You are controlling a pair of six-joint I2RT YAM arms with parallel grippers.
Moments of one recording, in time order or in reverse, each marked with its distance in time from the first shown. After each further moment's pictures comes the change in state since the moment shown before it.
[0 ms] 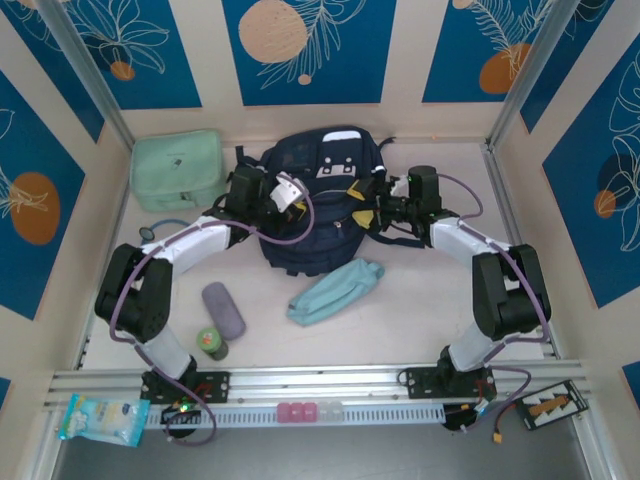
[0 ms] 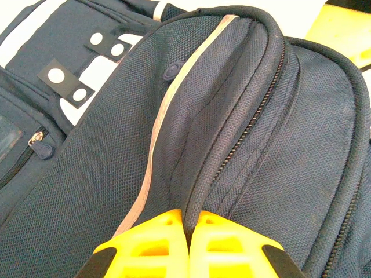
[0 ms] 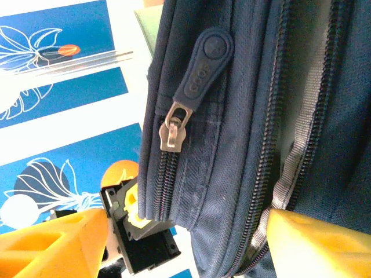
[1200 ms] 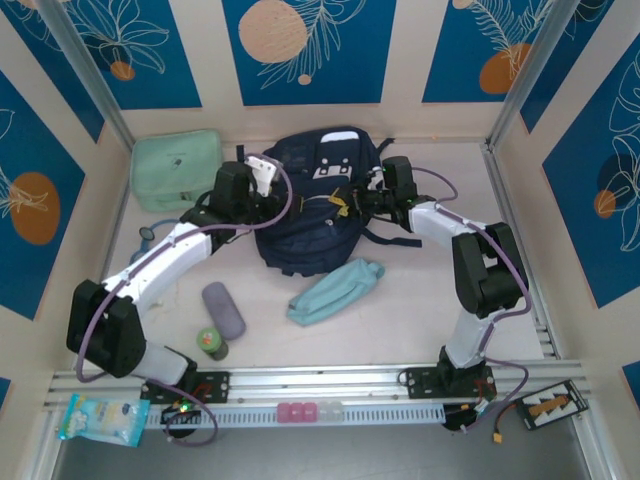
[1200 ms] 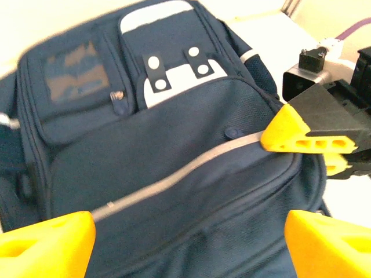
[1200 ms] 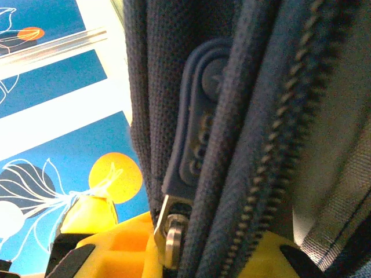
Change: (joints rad) left arm -0.039 -0.226 0.043 -0.247 -0.297 -0.592; right arm 0.111 0.172 0.196 -0.111 0.006 0.020
